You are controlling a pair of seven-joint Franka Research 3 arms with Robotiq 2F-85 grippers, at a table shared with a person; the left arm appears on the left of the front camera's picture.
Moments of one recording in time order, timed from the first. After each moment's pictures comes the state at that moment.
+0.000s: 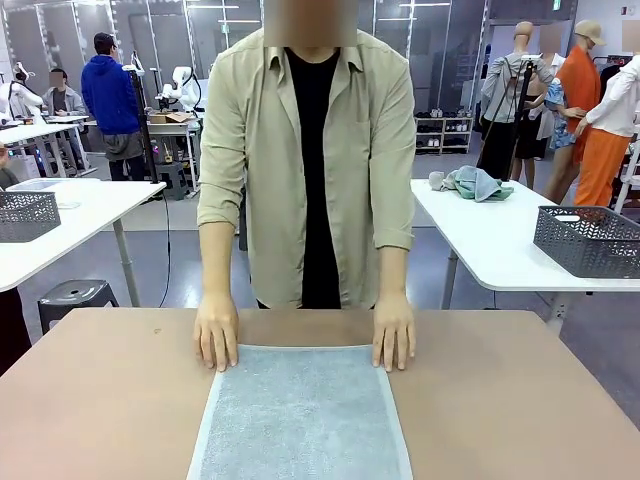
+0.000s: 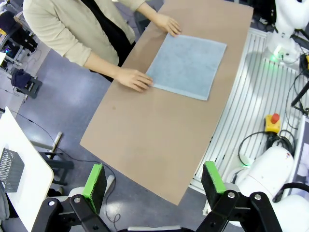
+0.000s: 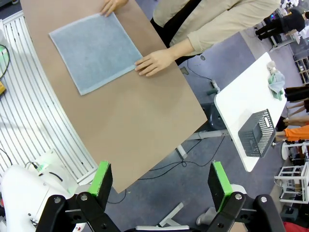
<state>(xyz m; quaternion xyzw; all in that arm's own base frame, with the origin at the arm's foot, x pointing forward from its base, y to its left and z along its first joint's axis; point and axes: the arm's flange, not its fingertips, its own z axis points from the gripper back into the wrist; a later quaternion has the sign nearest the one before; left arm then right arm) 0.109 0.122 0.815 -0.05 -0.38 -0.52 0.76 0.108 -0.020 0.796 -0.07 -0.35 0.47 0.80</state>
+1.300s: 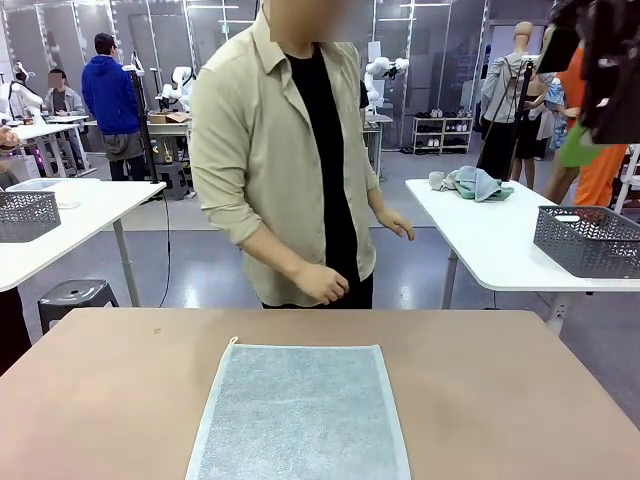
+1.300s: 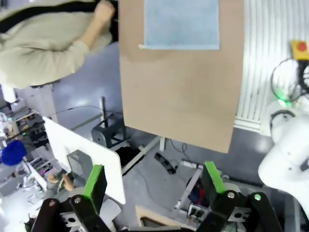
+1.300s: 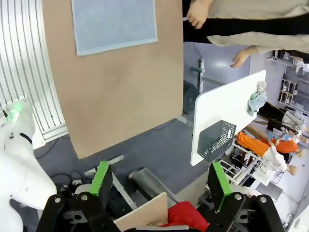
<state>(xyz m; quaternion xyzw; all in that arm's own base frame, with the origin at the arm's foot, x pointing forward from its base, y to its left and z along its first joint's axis) 0.152 -0.176 0.858 0.21 -0.17 -0.69 0.67 0.155 0.208 0.774 -0.26 -0.18 0.63 0.71</state>
